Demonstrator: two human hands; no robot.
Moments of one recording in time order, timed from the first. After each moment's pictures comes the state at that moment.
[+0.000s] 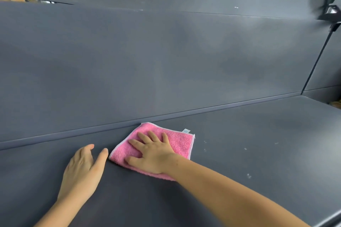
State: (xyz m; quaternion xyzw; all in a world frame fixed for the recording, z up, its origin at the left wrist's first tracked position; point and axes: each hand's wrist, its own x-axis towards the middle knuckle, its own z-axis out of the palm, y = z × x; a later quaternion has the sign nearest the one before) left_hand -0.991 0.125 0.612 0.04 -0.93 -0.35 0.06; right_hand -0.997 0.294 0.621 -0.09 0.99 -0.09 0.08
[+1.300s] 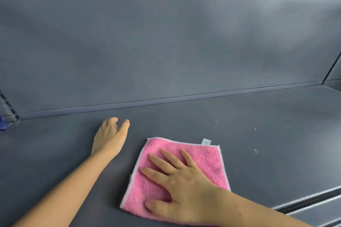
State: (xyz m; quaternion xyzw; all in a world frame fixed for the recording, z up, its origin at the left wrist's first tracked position) left_hand -0.987 0.126 0.618 0.05 -0.94 -0.34 0.05; right_hand -0.854 0.287 0.621 -0.22 0.97 -0.08 0.10
